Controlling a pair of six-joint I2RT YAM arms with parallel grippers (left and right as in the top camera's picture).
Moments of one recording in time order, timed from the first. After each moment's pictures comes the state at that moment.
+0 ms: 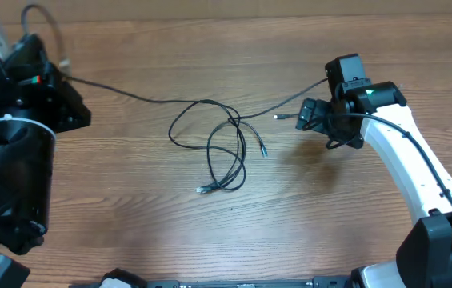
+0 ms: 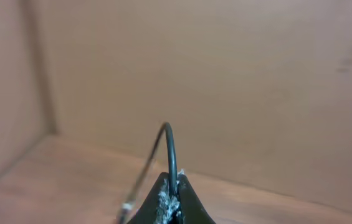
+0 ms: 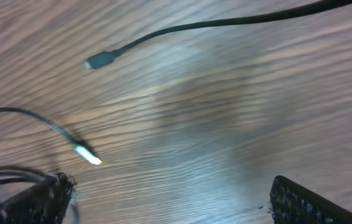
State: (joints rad) left arm -0.42 1.26 2.26 -1.19 -0.58 -0.31; right arm 0.19 1.65 1.35 -1.02 0.01 0.52
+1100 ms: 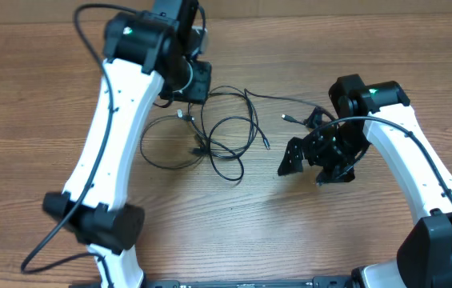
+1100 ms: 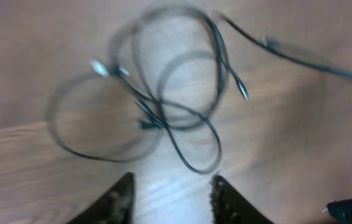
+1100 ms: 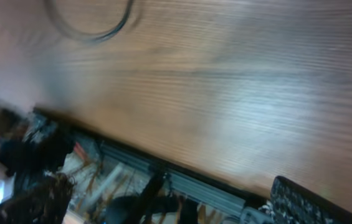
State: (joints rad) left arm -0.35 1.95 2.26 -1.59 0.14 -0.18; right arm 0.18 1.65 1.35 -1.47 -0.55 0.08
